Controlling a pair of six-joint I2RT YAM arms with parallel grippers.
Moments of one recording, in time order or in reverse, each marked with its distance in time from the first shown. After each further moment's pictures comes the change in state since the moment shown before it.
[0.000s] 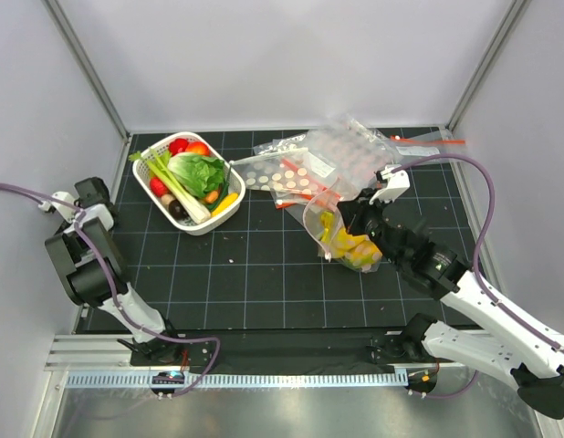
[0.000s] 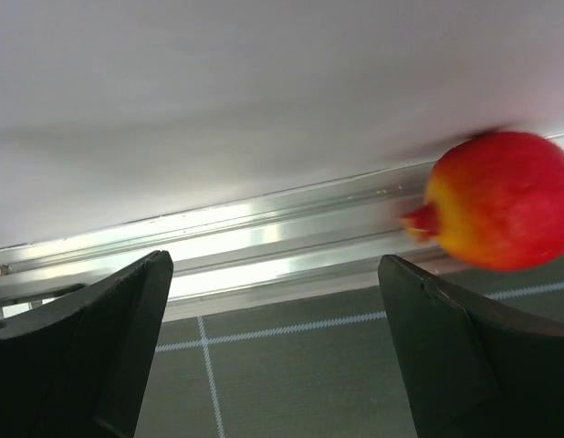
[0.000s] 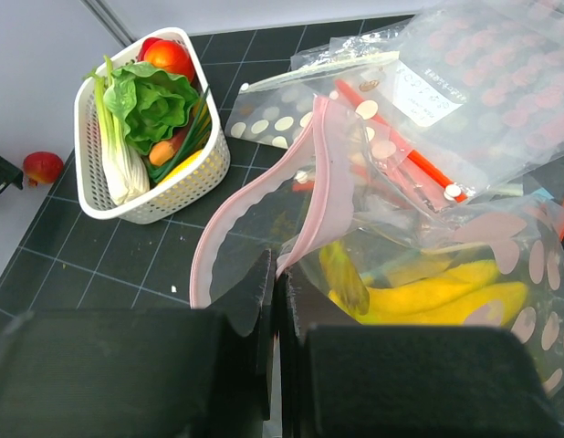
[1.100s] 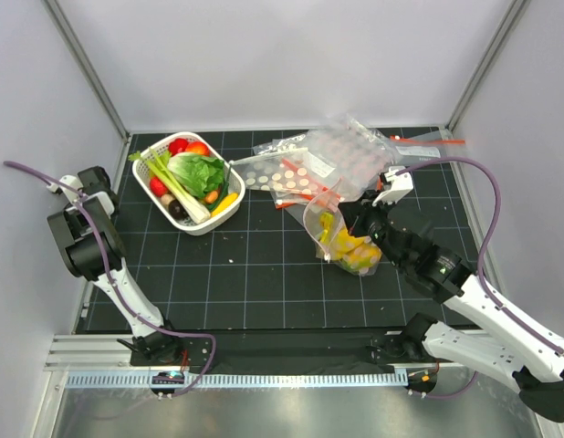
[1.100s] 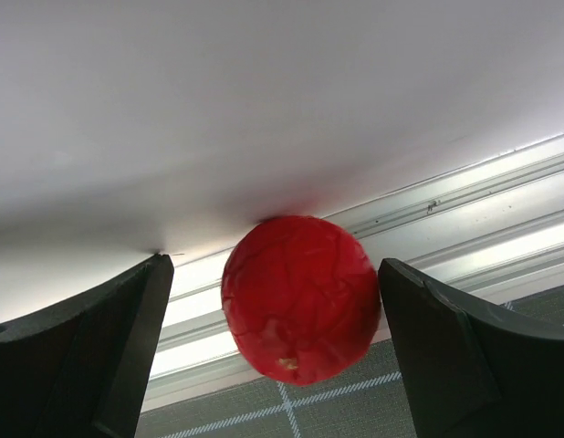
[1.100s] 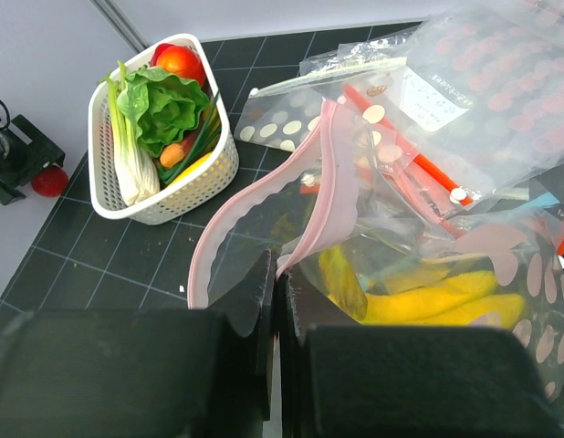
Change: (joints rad) left arm -0.026 0.243 0.180 0.155 0.049 0.139; right arm 0.000 -0.032 -0.010 0.003 -0.014 0.000
